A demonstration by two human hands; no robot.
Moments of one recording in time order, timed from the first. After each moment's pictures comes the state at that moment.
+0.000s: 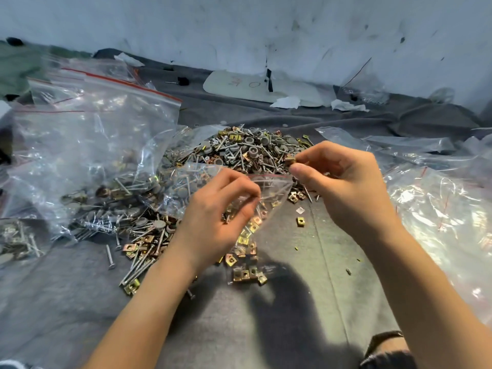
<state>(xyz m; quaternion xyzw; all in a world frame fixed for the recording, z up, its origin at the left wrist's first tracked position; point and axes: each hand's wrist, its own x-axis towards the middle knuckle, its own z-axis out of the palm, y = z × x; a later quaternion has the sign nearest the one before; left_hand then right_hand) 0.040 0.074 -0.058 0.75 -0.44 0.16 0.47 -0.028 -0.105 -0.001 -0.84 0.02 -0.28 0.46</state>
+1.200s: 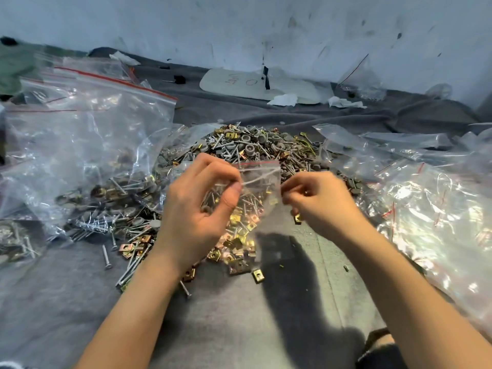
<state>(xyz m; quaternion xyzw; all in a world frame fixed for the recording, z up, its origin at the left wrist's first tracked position) 0.041 0.081 -0.048 0.71 -0.42 0.21 0.52 -0.021 -0.099 -0.020 -0.91 0.15 -0.10 0.39</state>
